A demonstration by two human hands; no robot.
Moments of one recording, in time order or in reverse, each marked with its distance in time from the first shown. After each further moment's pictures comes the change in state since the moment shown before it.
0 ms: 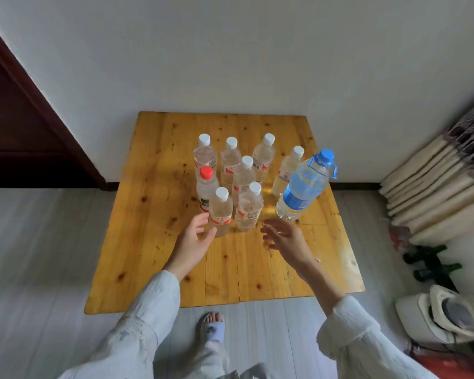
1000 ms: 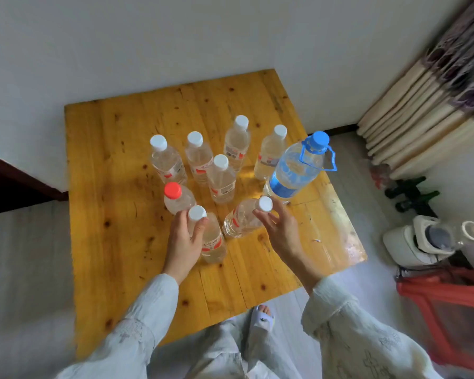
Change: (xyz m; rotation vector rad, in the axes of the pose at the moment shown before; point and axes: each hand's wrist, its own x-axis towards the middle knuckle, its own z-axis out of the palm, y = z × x) left_hand 0.098 -0.010 0.021 0.089 -0.107 0.095; right_hand 0.084 0.027 0.014 0.071 0.305 -0.021
